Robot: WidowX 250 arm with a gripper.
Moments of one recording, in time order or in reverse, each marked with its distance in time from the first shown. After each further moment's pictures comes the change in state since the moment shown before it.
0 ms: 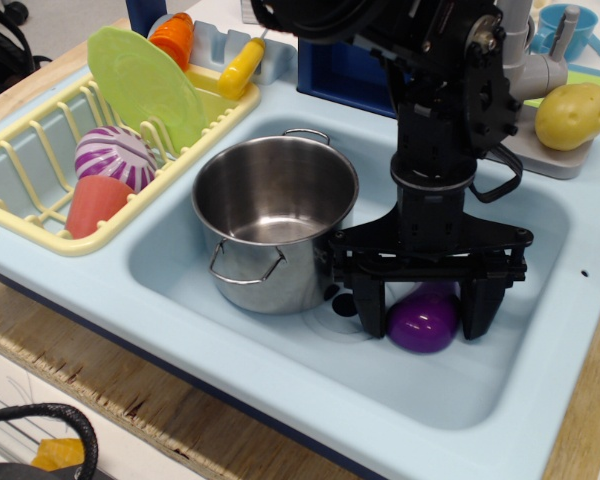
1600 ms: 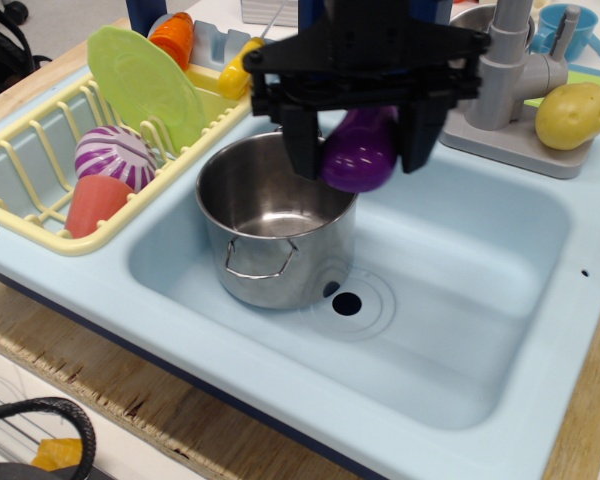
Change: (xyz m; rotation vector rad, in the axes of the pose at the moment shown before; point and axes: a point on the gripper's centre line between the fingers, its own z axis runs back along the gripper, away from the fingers) arm 0.022 0.039 0.111 0.050 -0.250 0.113
